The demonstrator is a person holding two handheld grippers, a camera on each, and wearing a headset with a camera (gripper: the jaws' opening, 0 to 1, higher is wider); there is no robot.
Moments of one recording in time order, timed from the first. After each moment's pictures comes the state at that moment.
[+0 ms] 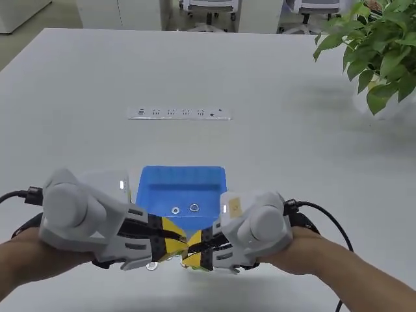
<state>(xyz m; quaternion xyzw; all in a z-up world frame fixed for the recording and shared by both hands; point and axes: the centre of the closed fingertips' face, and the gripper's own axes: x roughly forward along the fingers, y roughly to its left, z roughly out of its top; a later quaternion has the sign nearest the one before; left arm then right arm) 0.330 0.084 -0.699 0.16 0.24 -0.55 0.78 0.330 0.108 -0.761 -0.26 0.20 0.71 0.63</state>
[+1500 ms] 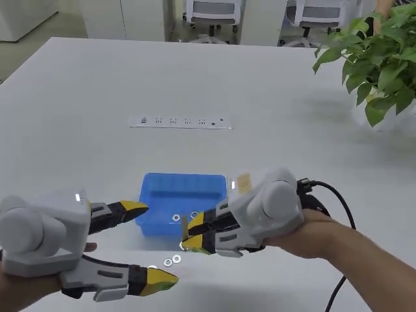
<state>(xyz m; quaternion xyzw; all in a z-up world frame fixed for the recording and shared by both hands) 0.336 0.123 -0.690 0.10 0.22 -0.46 0.86 0.349 0.110 -0.709 -0.26 0.18 0.70 0.64</state>
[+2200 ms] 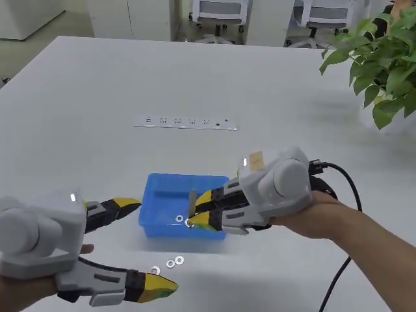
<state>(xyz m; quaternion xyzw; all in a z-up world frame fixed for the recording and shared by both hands) 0.338 0.131 -0.690 0.08 0.22 -0.44 0.87 0.382 0.112 -0.691 -0.26 0.15 0.69 0.66</state>
